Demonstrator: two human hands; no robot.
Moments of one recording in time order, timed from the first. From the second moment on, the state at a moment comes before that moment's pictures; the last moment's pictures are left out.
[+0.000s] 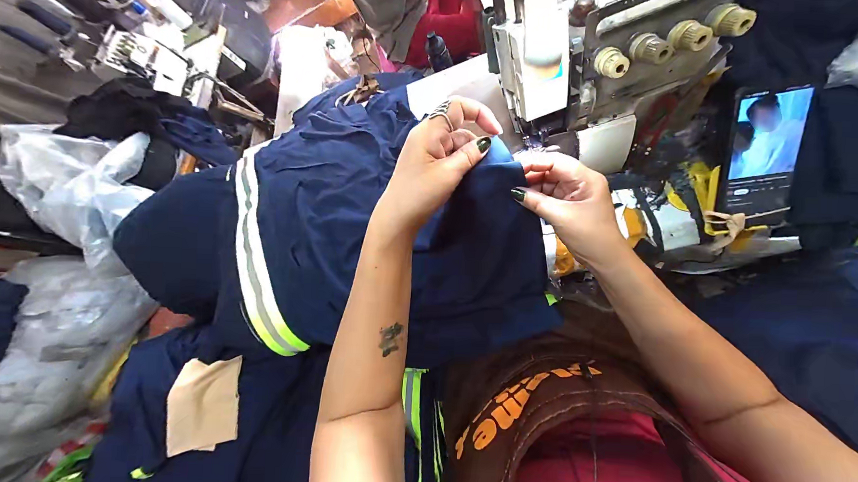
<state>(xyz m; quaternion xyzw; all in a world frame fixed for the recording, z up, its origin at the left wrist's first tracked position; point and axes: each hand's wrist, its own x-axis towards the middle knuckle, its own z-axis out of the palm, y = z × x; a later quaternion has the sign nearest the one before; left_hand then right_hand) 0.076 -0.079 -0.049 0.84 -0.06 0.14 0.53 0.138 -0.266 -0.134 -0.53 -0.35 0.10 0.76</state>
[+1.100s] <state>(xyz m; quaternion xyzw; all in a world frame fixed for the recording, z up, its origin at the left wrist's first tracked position) 0.119 -0.087 -0.098 0.90 -0.07 0.21 0.38 0.098 -0.352 -0.208 -0.51 -0.32 0.44 0.67</state>
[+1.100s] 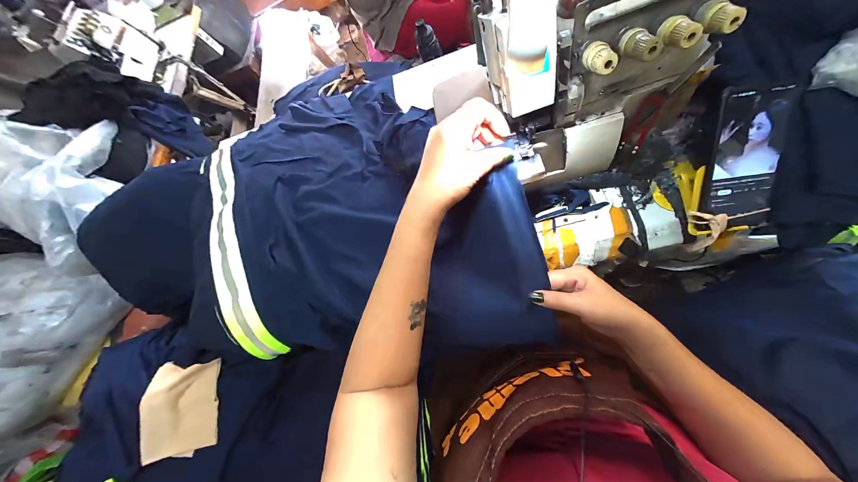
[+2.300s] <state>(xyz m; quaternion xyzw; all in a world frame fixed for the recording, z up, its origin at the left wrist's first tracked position) 0.182 -0.070 -0.129 0.93 0.25 0.20 0.18 0.161 -0.305 -0.199 -0.56 -0.24 0.33 0.72</state>
